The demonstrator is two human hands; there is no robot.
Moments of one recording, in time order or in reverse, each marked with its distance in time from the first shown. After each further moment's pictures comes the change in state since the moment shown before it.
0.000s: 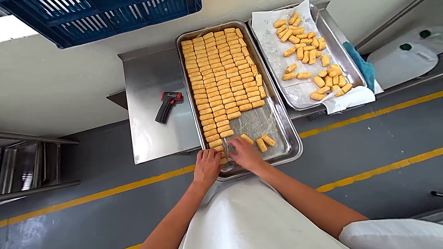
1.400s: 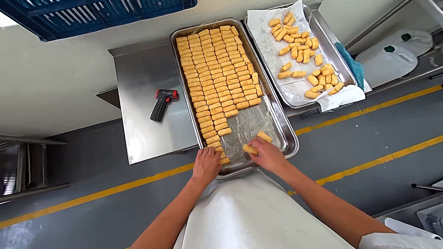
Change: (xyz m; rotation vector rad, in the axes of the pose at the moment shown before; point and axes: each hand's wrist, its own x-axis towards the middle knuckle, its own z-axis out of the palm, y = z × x) left_hand 0.011 0.003 -0.008 0.031 -0.166 0.013; right_hand -0.046 0.038 -0.037 -0.203 -0.027 0.144
